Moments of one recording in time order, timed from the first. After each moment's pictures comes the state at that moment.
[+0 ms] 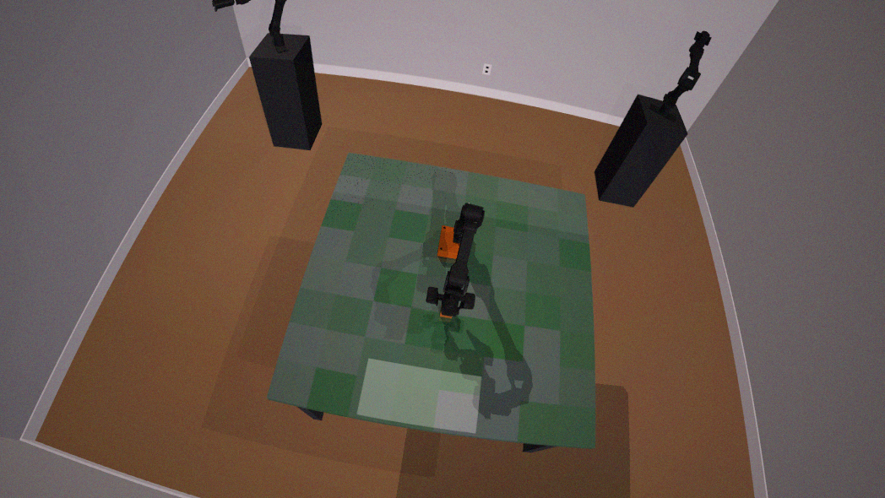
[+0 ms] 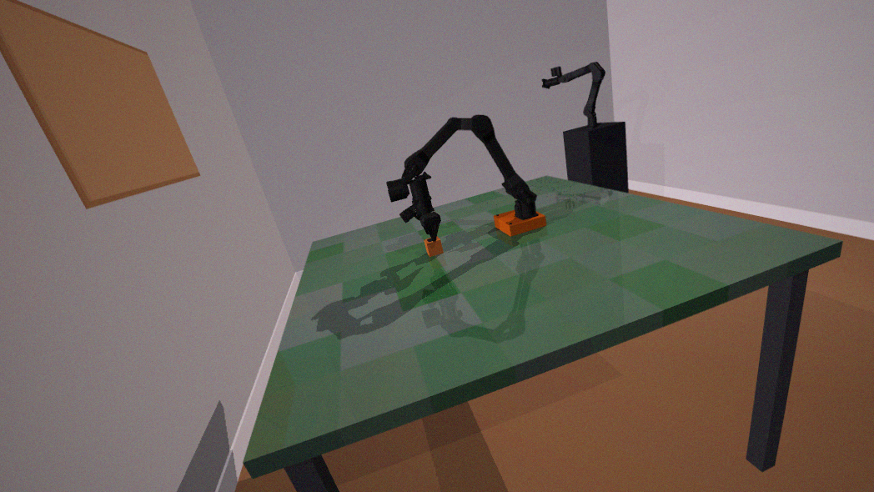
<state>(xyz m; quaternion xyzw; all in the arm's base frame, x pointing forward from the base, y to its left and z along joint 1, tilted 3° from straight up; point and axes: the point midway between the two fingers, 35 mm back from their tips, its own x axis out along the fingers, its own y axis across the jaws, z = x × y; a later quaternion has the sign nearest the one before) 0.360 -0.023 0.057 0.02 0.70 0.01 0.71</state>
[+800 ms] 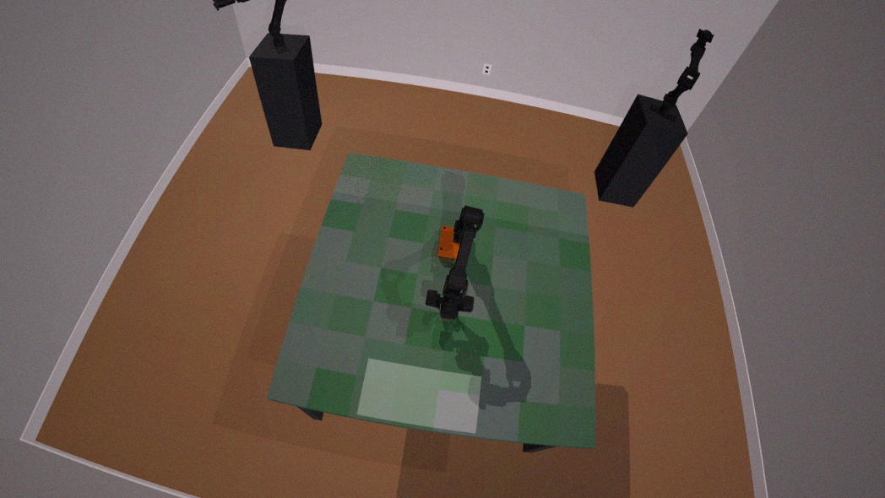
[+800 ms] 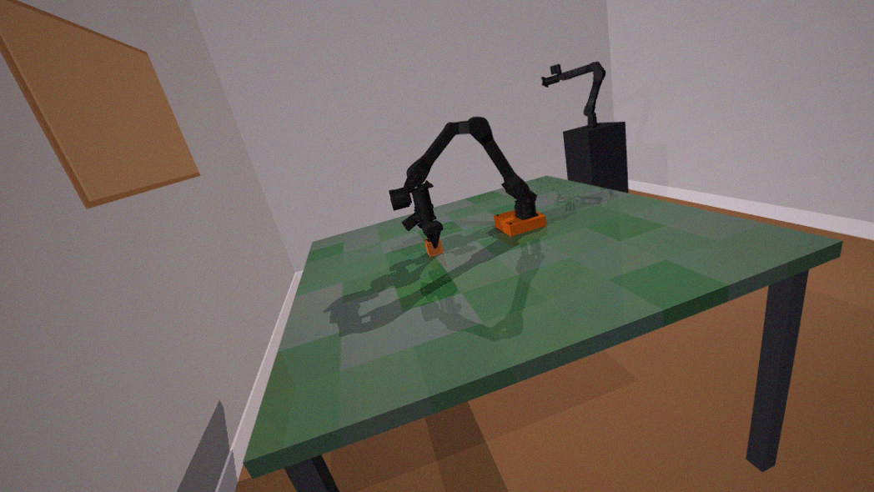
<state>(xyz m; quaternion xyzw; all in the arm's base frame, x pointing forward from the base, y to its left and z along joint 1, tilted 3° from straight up) 0.360 -0.022 0.027 0.02 0.70 0.01 0.71</state>
